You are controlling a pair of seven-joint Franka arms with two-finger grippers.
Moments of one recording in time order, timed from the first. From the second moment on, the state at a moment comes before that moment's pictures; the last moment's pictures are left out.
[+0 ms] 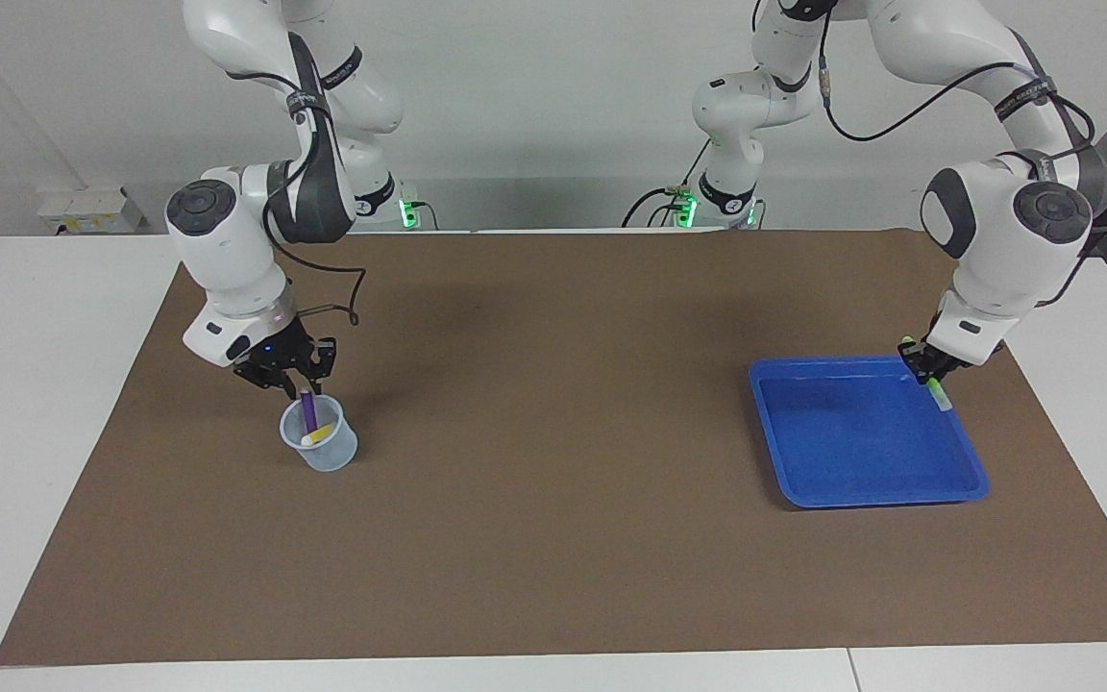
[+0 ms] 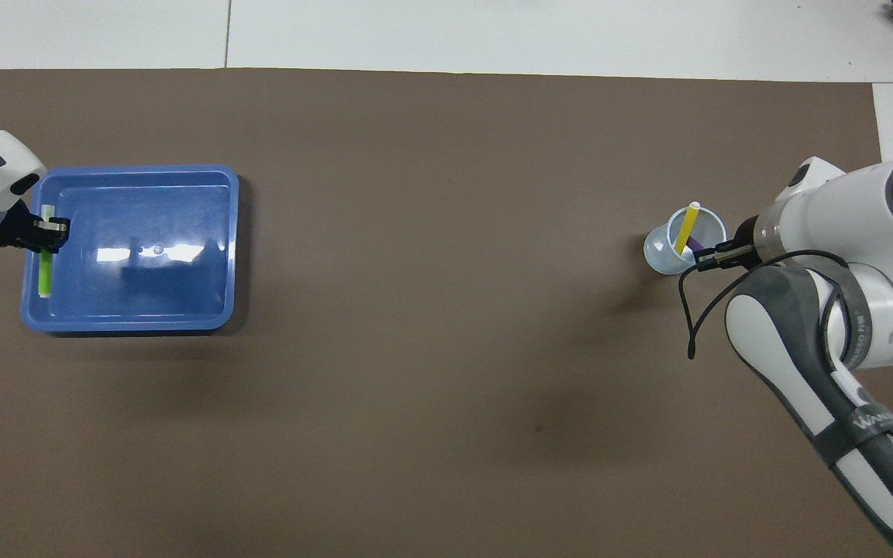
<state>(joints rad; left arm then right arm) 0.19 0.31 -0.08 -1.77 0.20 2.06 0.04 -0.32 0.13 0.36 -2.02 -0.07 2.19 -0.13</state>
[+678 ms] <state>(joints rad) 0.23 0.41 -0.08 -1.77 0.15 2.20 0.04 -0.33 0.13 0.36 -2.02 -0.08 2.19 -0.13</state>
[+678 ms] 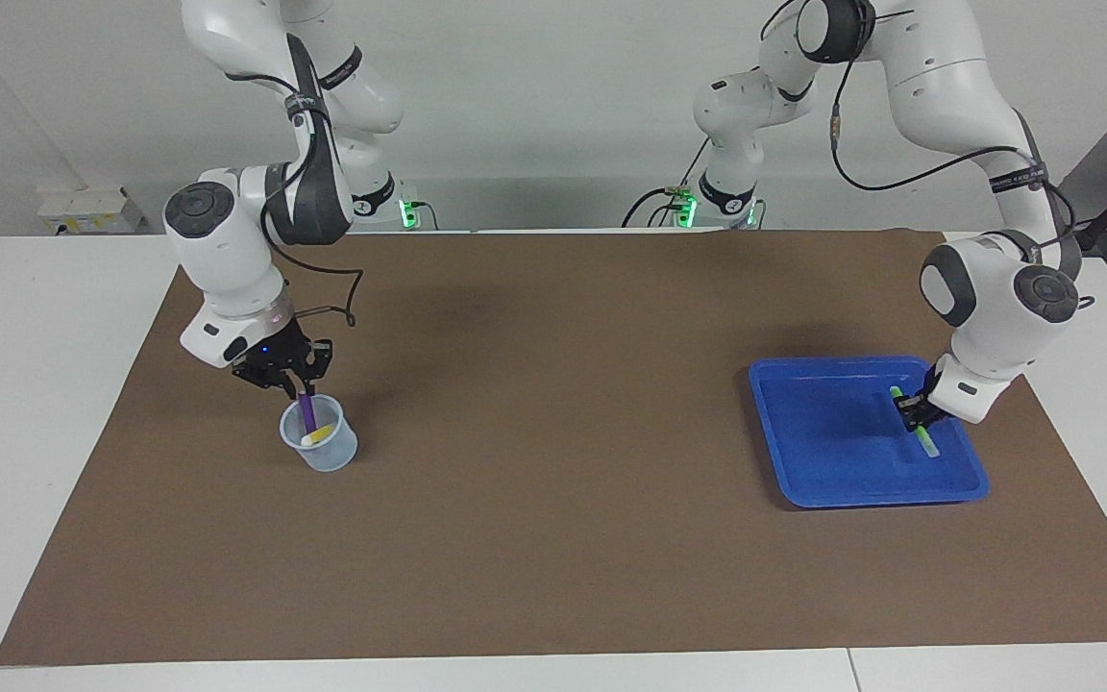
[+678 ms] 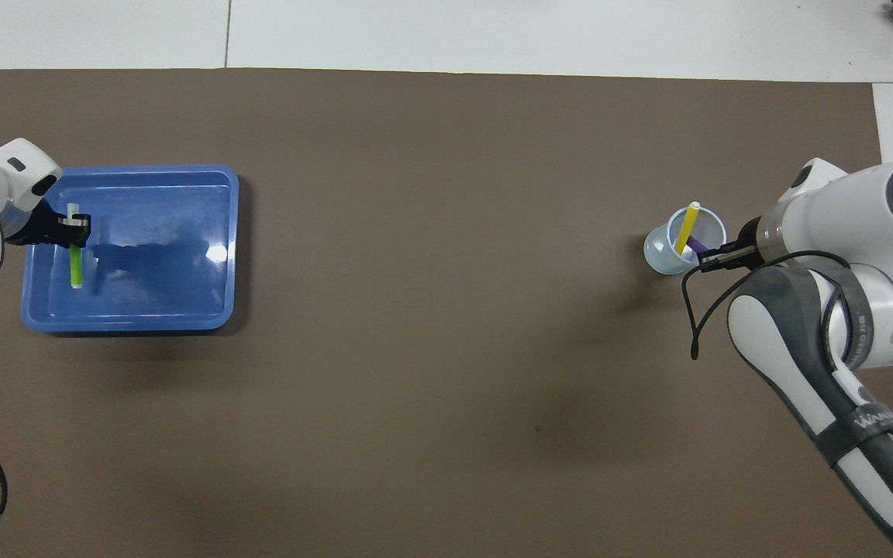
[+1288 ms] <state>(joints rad) 0.24 0.43 -0.08 -1.83 0.15 2.32 0.04 -0.33 0.13 0.36 -2.02 -0.08 2.19 -0.13</state>
